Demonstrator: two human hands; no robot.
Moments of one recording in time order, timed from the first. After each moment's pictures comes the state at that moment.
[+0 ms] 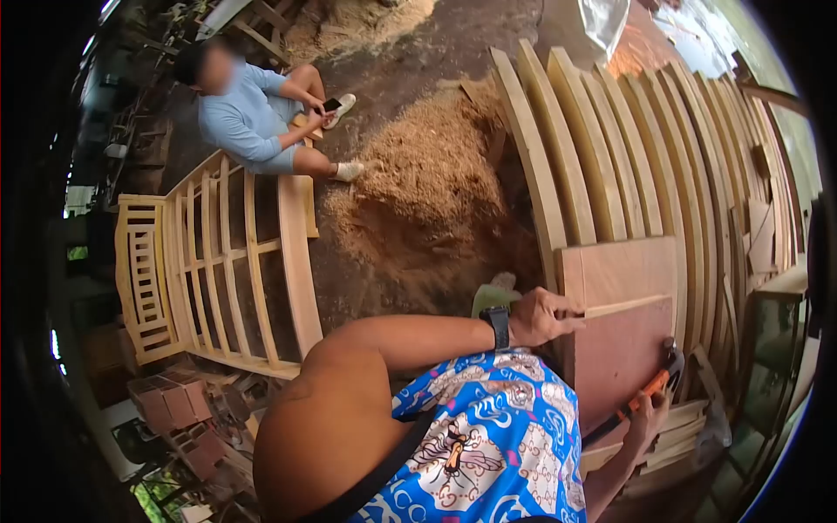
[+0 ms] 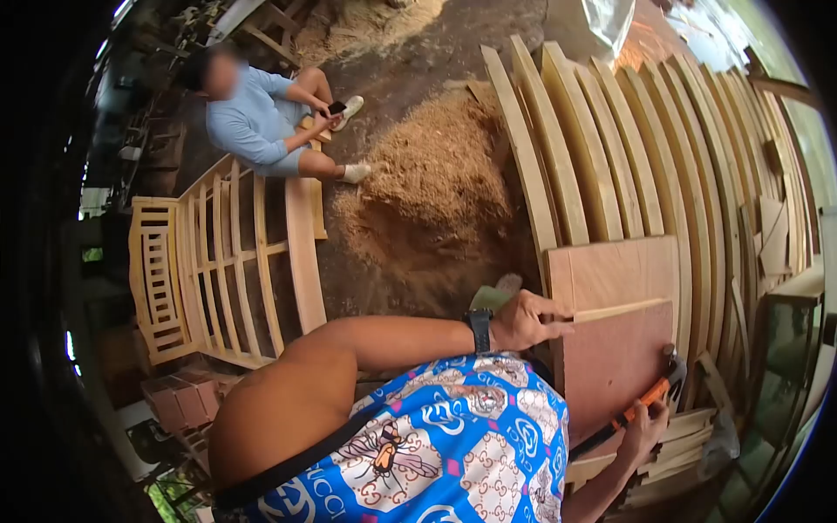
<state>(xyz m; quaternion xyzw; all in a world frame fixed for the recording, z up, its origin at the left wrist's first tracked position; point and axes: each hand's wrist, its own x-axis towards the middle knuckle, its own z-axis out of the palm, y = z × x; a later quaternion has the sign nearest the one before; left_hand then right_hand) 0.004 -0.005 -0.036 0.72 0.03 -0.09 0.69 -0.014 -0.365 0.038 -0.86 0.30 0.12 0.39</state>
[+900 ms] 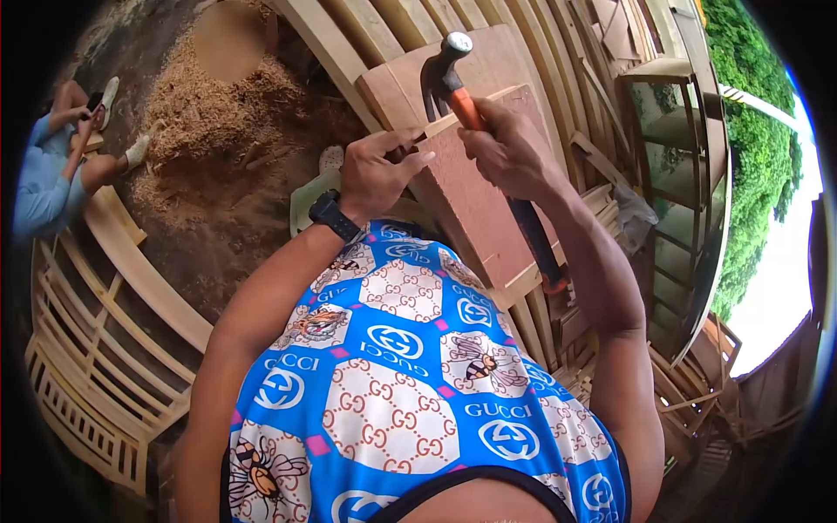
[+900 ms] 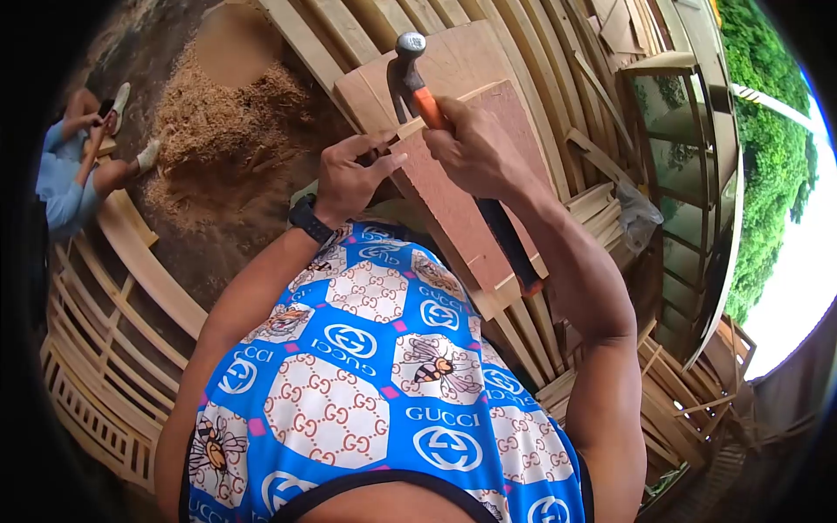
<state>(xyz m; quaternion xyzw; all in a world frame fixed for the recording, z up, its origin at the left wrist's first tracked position) 0.011 -0.054 -0.049 0.70 0.05 0.02 0.71 0.103 -0.222 0.098 -0.89 -0.05 0.32 0.32</state>
